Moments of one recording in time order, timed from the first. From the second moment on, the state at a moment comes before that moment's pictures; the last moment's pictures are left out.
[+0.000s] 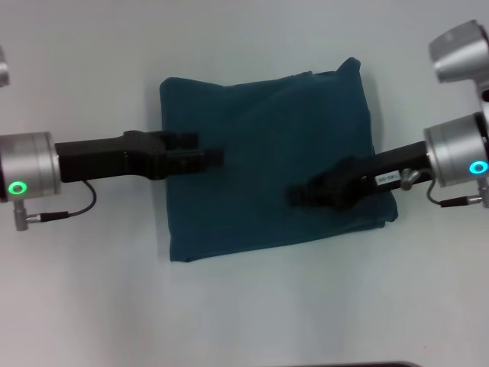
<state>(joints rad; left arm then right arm) -0.47 -2.09 -2.21 -0.64 -1.29 1.48 -1.74 0.61 2.07 2.15 0.59 -2.08 1.54 -1.30</state>
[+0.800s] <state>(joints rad) -0.51 -2.13 -2.21 -0.61 -1.16 1.30 -1.75 0.58 2.05 2.28 0.64 -2.08 1.60 -1.29</state>
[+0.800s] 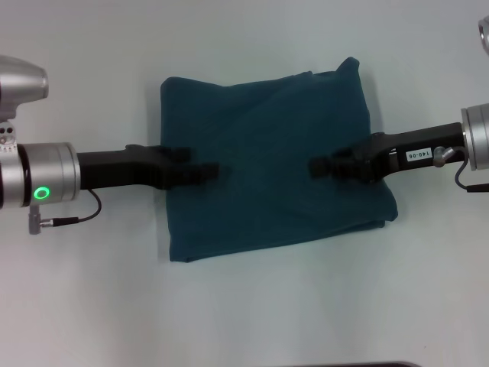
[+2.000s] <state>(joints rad) -0.48 -2.10 -2.26 -0.66 -1.14 1.66 -1.70 0.56 2.05 2.29 0.66 -2.09 1.60 -1.32</state>
